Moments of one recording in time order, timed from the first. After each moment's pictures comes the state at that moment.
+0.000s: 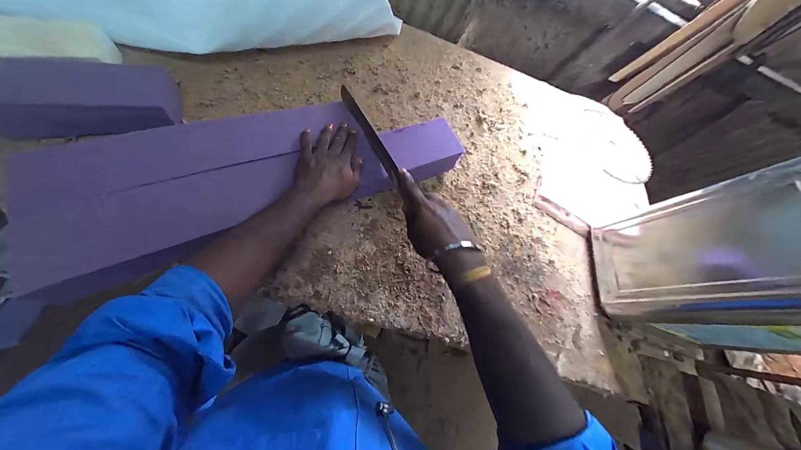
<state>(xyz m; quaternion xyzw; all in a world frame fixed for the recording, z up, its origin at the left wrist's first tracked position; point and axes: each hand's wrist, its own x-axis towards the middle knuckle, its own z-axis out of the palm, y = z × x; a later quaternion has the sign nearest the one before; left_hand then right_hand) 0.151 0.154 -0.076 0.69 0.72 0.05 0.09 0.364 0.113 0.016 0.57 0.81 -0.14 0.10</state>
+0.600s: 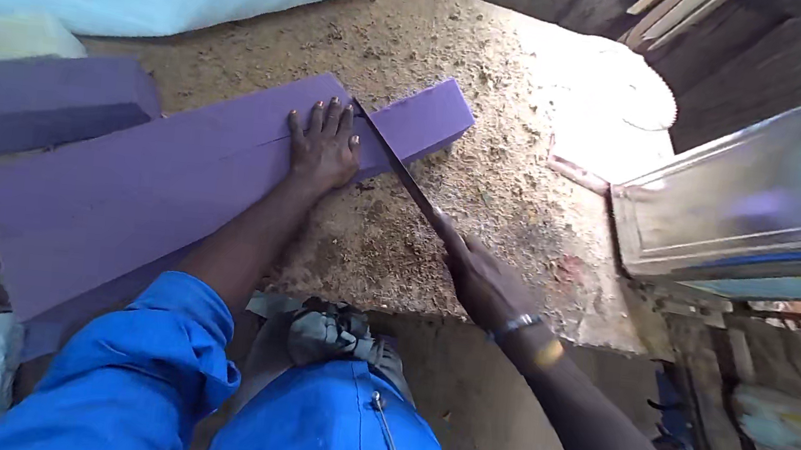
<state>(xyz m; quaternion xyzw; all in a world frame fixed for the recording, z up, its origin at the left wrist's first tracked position) 0.155 0.154 -0.075 0.70 0.71 0.03 0.08 0.440 0.027 0.002 0.57 0.80 -0.13 0.10</state>
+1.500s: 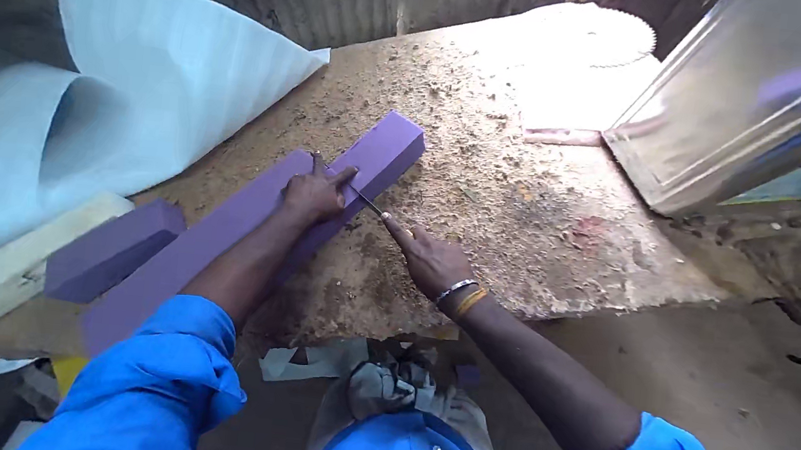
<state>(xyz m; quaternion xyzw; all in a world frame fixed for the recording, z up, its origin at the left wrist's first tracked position) 0.185 0.181 -0.011 0.75 0.64 -0.16 0.05 0.404 0.050 -0.032 0.62 0.77 -0.18 0.03</state>
